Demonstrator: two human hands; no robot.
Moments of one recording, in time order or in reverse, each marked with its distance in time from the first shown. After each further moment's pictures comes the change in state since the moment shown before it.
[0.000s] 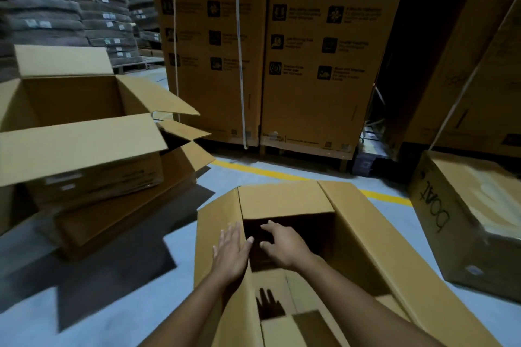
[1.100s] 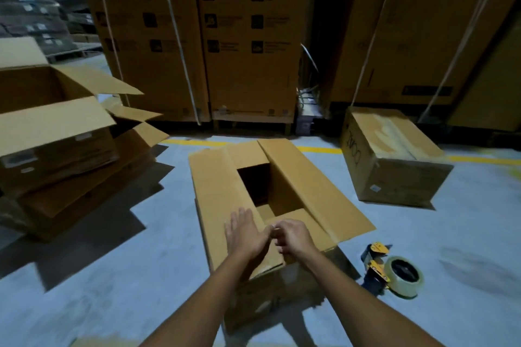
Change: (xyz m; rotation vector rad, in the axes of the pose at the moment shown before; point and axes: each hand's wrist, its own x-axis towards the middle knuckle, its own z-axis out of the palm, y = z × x) left_hand -0.167 0.123 0.098 0.177 -0.044 0.043; right_hand -0.222 0.087 0.007 0.986 0.263 0.400
